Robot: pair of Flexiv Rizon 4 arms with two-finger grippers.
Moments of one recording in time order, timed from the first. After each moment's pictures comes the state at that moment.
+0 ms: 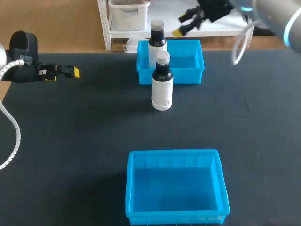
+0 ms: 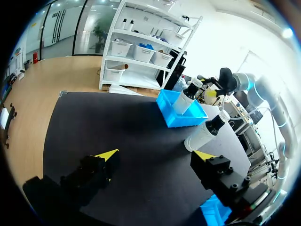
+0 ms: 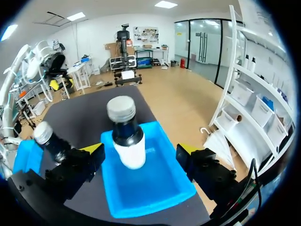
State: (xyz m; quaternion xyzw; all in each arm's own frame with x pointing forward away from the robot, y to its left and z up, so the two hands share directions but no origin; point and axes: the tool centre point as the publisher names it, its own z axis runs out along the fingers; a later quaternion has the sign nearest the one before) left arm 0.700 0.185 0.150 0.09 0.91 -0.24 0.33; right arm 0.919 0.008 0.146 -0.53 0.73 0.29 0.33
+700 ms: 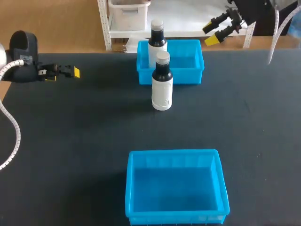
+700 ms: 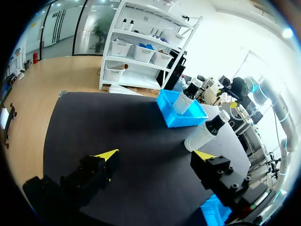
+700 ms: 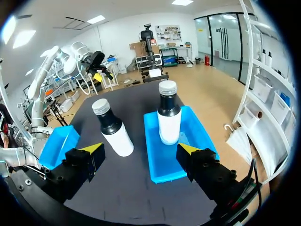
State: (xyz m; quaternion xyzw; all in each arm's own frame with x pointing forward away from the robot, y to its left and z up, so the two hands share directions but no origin) left arm 0.700 0.185 0.150 0.09 0.91 -0.24 0.33; right arm 0.838 -0.053 0.162 -0.57 0.68 0.38 0.27
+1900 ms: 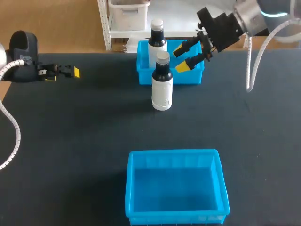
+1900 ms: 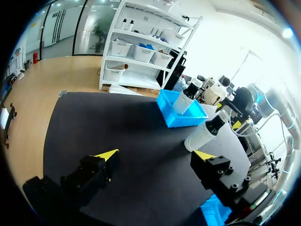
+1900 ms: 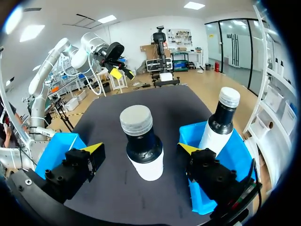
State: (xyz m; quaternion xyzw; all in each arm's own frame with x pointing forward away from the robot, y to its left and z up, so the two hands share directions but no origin) left arm 0.700 0.185 0.150 0.09 0.91 -0.24 0.33; right arm 0.759 0.040 0.138 -0.59 0.65 0.39 0.27
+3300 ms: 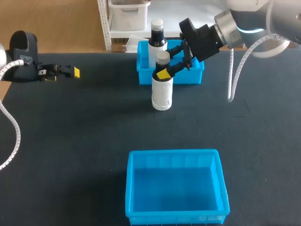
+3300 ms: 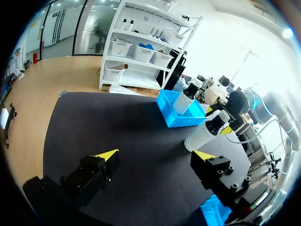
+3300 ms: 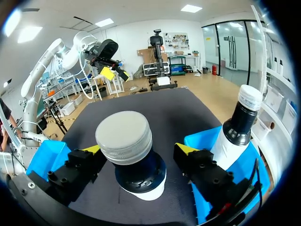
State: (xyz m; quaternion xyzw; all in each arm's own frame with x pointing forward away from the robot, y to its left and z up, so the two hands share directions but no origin) left arm 0.700 0.185 0.150 0.09 0.91 -0.24 0.33; right arm 0.763 0.088 0.114 -0.57 0.65 0.40 0.29
